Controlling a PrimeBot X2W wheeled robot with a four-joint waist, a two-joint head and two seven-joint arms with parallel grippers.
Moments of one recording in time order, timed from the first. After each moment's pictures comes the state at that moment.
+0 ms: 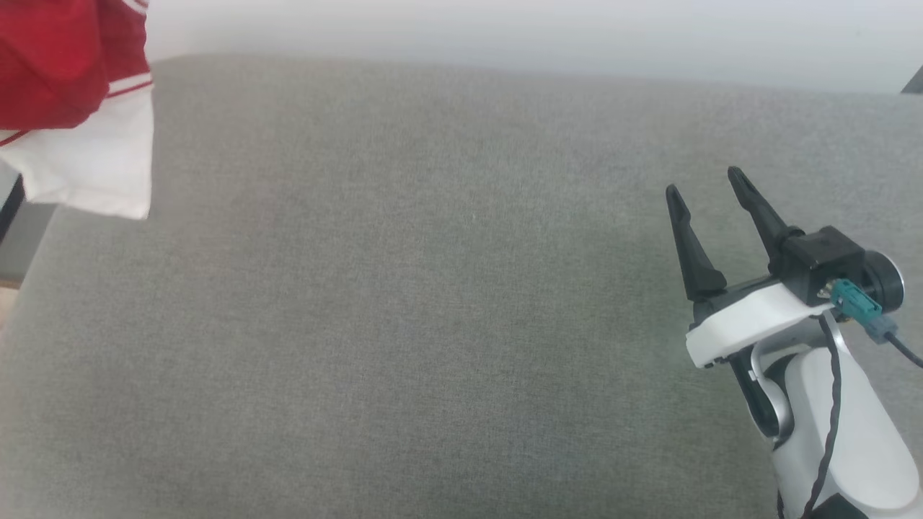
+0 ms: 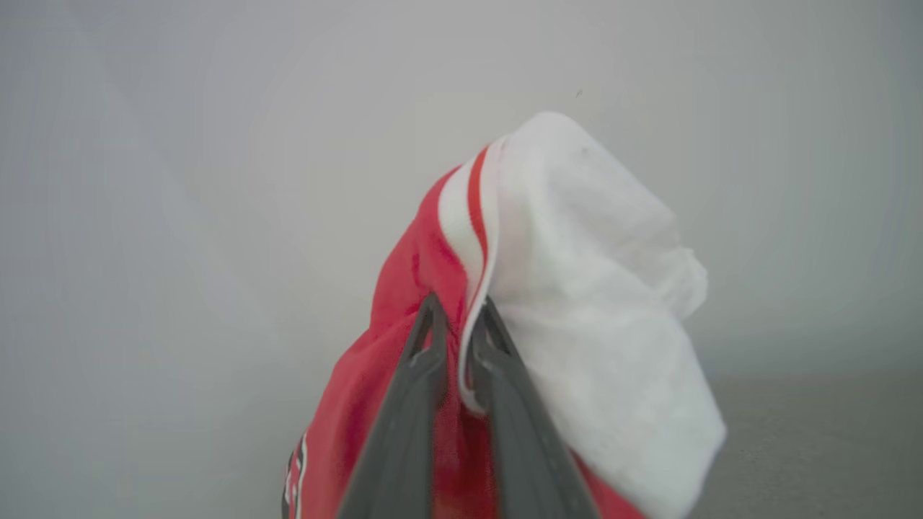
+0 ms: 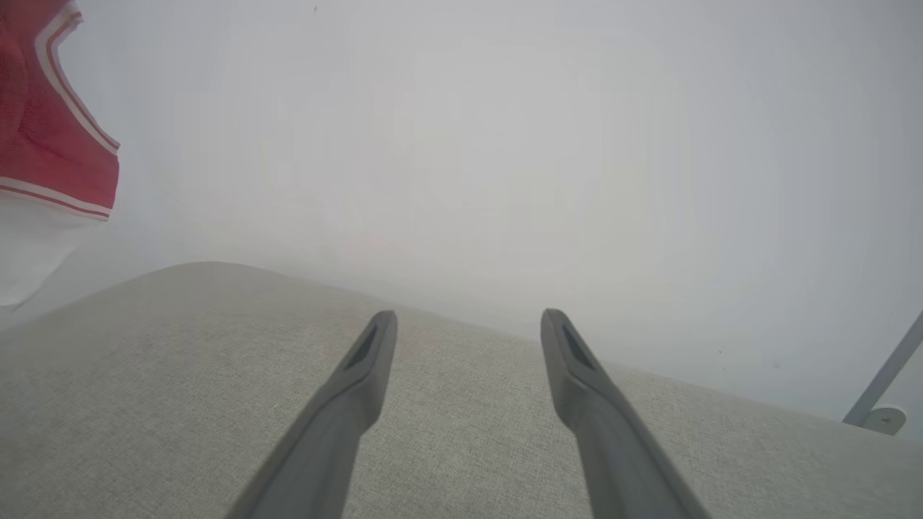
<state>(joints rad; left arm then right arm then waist) -1.16 0.72 -0.37 0.77 -0.66 -0.13 0.14 -0.39 -0.15 0.10 0.25 0.14 0.13 -0.19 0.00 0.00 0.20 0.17</state>
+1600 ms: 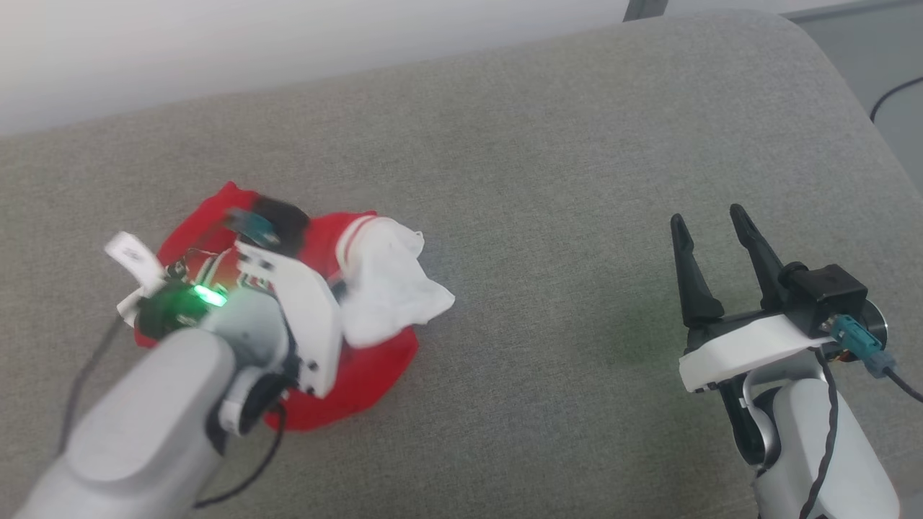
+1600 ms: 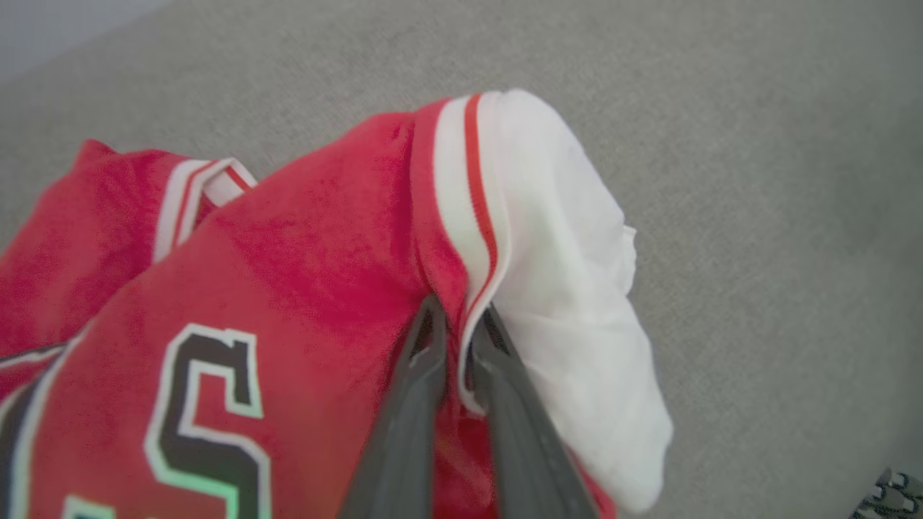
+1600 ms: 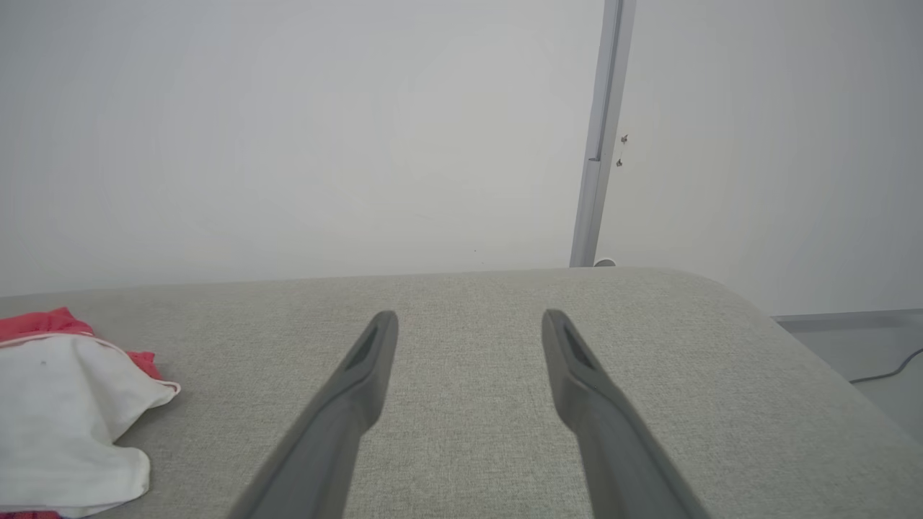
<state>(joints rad) -0.60 0.55 -0.67 0.15 -0.77 0.18 0.56 -0.32 -0.08 0.03 0.30 0.17 0.13 -0.26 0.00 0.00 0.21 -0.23</state>
